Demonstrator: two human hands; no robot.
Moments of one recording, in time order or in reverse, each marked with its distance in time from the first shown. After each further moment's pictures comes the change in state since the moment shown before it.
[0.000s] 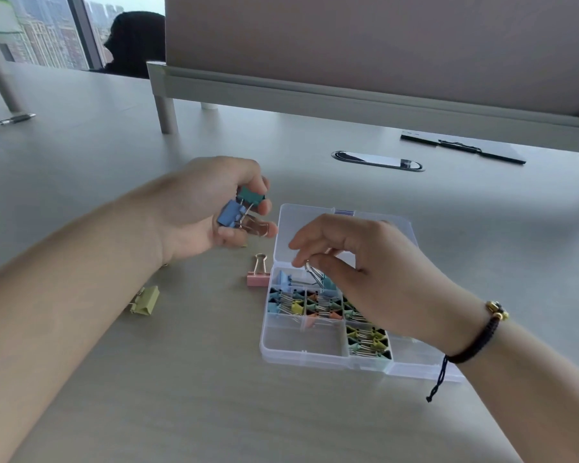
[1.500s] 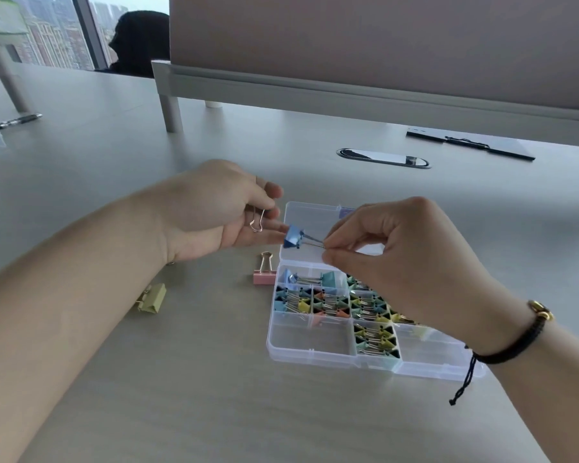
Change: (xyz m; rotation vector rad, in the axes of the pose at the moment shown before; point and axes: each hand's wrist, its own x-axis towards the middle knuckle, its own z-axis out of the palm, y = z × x) left_hand 0.009 -0.010 -0.002 0.008 -0.099 0.055; right_hand -0.005 -0.002 -0.014 0.037 0.158 0.144
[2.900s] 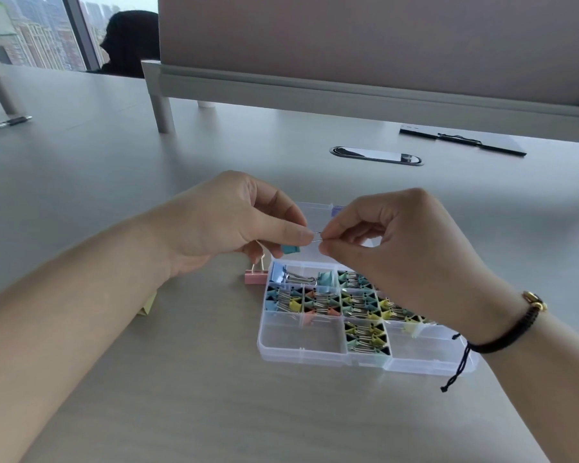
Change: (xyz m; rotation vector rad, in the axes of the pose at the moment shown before) left_hand -0.013 0.000 0.020 0.373 -0.090 0.146; right_hand 0.002 0.002 -0.006 -0.001 0.042 -0.012
